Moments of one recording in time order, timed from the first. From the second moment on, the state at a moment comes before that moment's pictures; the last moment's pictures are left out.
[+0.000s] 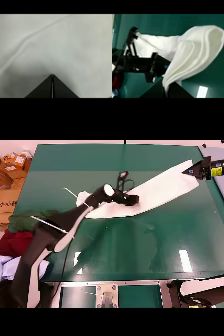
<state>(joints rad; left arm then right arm) -0.63 -2.16 1.92 0.66 -0.69 -1.34 -0.43 -1.64 1.82 -0.62 1.60 1.21</state>
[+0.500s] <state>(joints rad) -0.53 -2.18 2.03 0.66 -0.94 -1.34 -0.39 -1.62 1.82 -0.58 1.60 1.23</state>
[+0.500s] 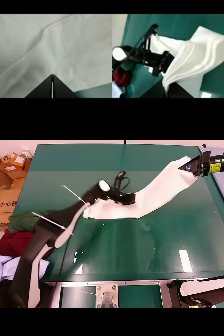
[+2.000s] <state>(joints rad) 0.07 -1.79 2.06 1.16 -1.52 -1.43 0.27 -1.91 1.82 -0.62 1.18 1.36</state>
